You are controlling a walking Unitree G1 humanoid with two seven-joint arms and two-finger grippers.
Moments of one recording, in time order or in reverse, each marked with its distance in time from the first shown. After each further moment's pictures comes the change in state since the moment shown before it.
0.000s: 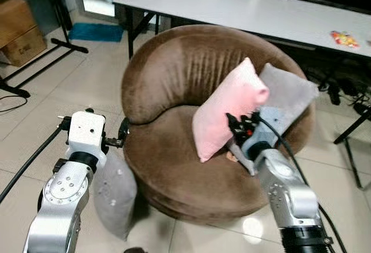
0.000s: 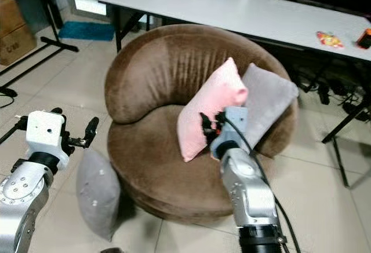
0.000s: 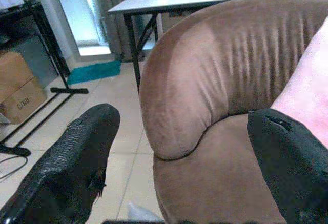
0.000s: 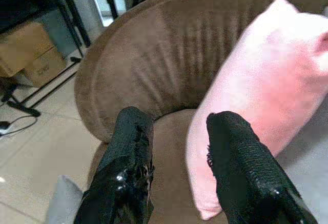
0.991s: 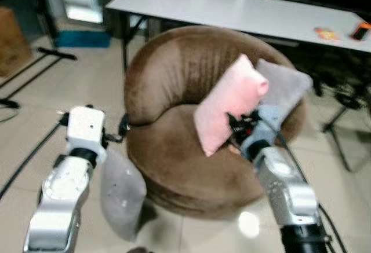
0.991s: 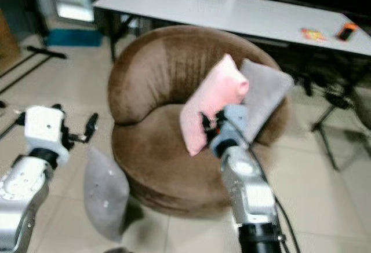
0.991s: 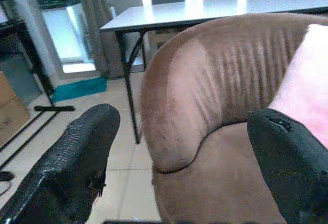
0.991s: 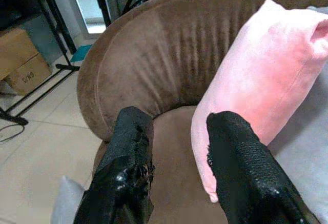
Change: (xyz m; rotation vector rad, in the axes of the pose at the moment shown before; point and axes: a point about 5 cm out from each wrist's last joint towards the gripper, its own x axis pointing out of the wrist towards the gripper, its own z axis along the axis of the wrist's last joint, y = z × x) left arm 0.005 0.002 0.008 -0.007 -0.033 0.004; right arm 0.002 0.003 0.000 -0.014 0.010 0.020
